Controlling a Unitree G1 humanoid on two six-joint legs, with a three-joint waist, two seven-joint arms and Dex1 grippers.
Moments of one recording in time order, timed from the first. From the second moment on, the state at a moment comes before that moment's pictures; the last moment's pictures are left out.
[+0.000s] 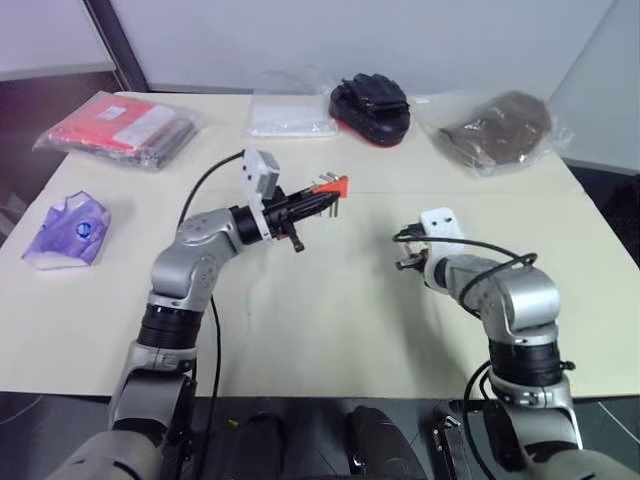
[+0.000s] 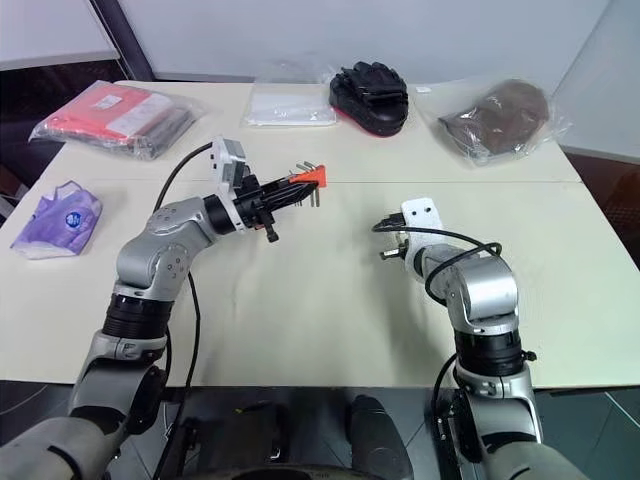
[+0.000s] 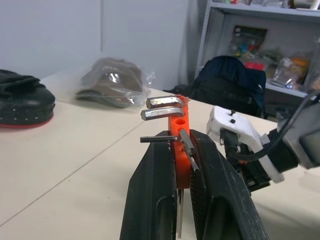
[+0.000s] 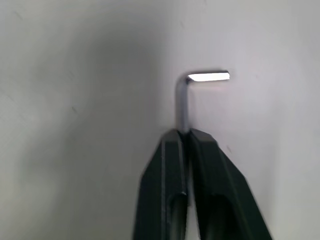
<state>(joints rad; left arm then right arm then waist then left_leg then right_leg) -0.66 0.31 -0.02 0.06 -0.51 0.43 -0.88 -0.50 -0.33 -0.04 -0.30 0.24 1.37 0.07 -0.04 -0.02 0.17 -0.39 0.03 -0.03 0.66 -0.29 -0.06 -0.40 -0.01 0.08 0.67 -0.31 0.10</state>
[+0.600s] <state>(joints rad) -0.70 0.28 -0.05 0.10 -0.49 0.43 -0.91 -0.28 -0.50 -0.04 -0.46 0.44 1.23 0.40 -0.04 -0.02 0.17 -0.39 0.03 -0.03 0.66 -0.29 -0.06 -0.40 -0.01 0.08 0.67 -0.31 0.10</state>
